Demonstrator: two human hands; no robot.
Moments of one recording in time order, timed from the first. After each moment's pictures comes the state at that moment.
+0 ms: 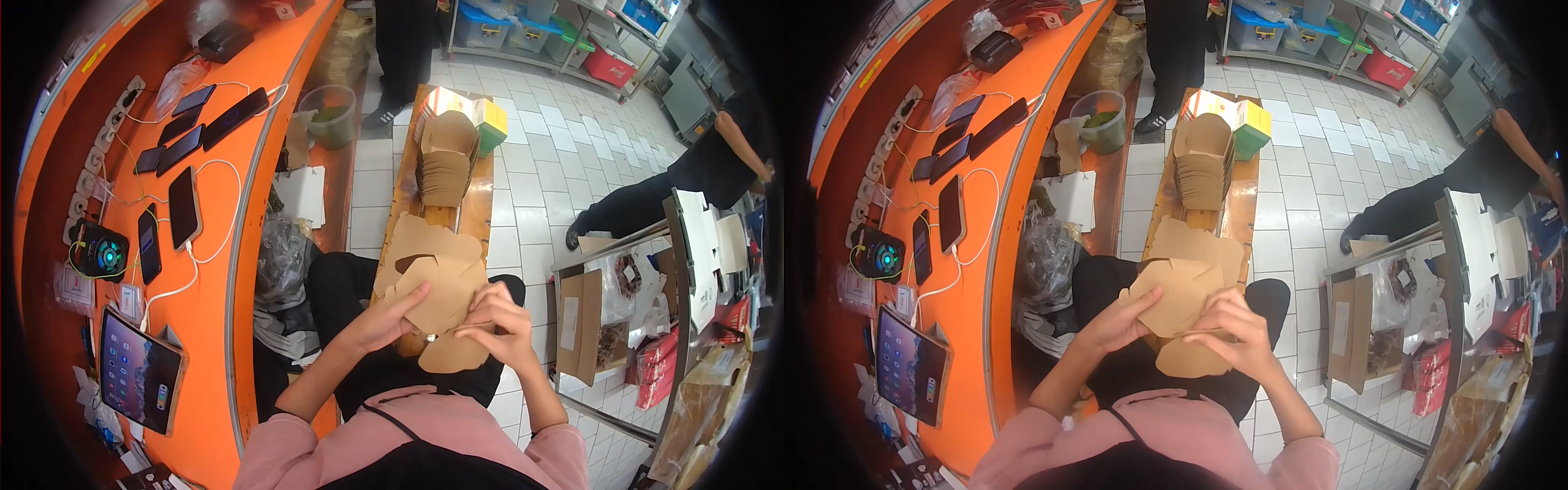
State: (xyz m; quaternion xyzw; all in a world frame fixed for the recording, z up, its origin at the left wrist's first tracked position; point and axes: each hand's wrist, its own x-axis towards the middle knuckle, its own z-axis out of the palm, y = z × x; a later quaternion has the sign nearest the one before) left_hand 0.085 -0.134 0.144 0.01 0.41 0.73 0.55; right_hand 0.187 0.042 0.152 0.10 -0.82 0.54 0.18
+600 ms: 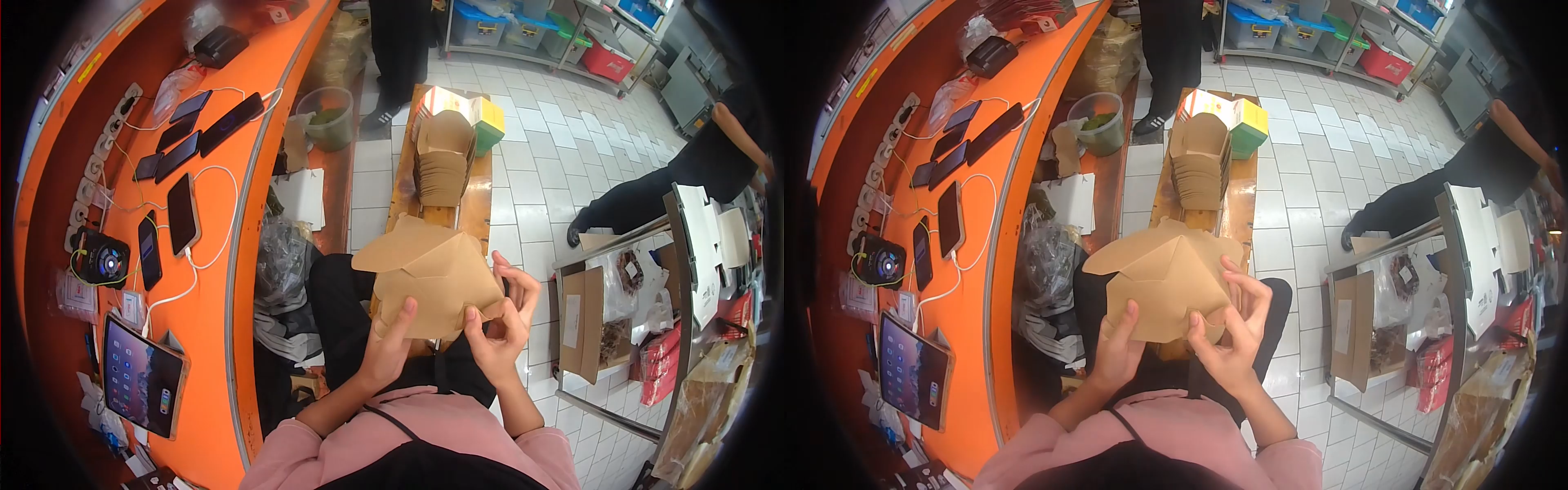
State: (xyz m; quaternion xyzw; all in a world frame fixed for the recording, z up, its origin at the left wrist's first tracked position) left_hand 0.131 -0.130 0.154 -0.02 0.42 0.85 0.31; right_hand 0.177 0.012 0.157 -0.03 -0.75 0.52 0.41
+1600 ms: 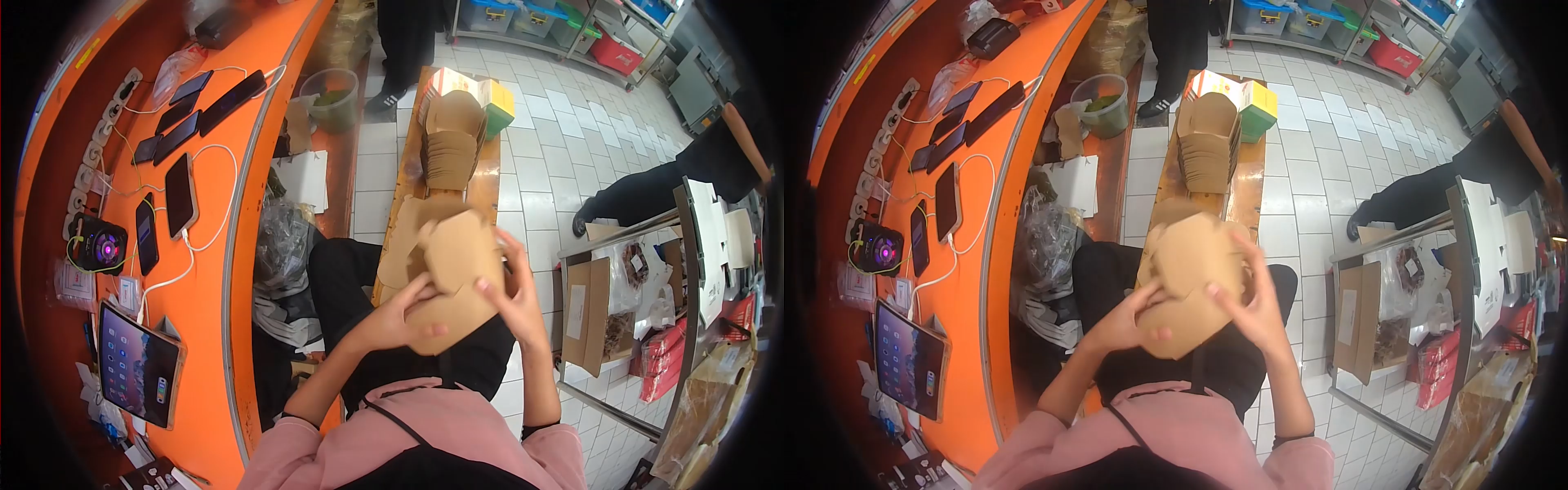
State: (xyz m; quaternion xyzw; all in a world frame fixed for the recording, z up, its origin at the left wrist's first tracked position) left_hand 0.102 -0.143 0.140 0.24 0.57 0.66 0.42; right_hand 0.175 0.047 0.134 -0.11 -0.71 0.69 0.10
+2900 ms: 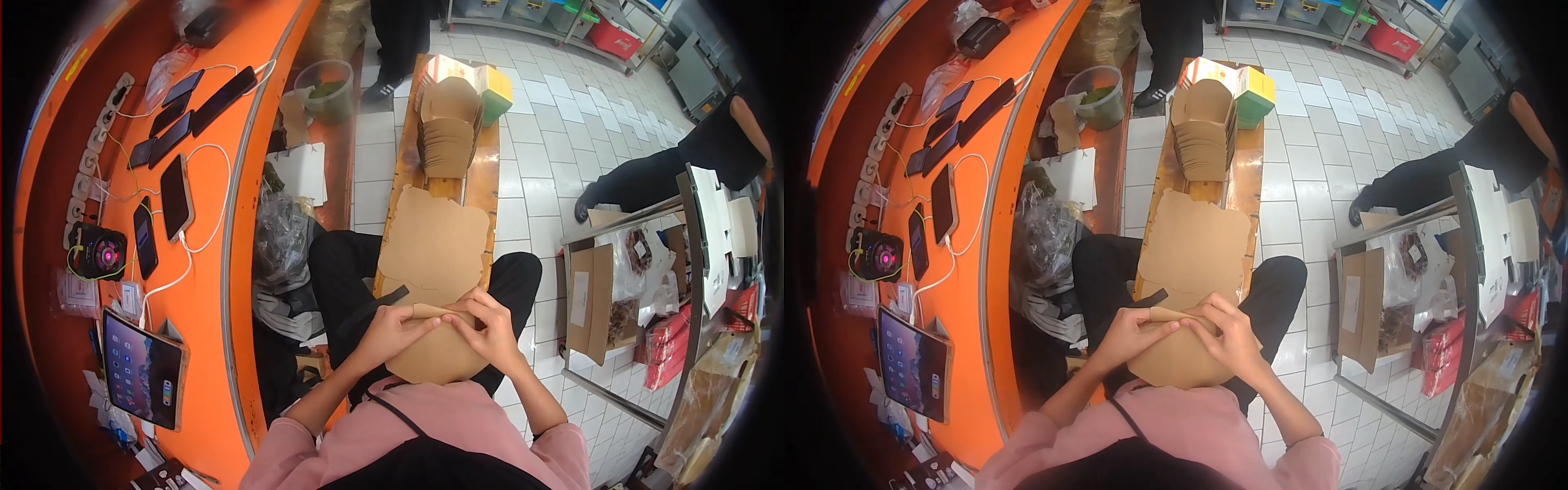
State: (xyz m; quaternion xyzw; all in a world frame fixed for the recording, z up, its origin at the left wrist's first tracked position) left_hand 0.128 -0.155 0.096 0.21 0.74 0.54 0.35; right_hand 0.208 0.011 0.114 -0.06 -0.85 0.52 0.08
